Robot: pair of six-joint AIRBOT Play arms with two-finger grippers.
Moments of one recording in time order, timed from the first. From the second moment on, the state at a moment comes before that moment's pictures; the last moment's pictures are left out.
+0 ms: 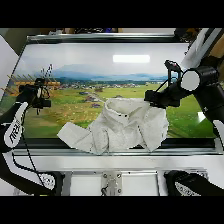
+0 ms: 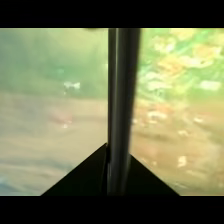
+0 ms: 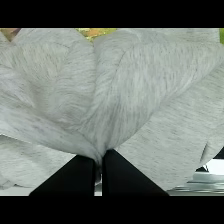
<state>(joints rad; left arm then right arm) 0.17 -1.71 1.28 2.04 -0.92 -1.62 0.30 -1.19 1.37 -1.44 1.44 2.02</state>
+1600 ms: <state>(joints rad) 0.01 -1.15 1.29 1.05 -1.36 -0.54 0.30 -1.19 1.37 -1.44 1.44 2.02</state>
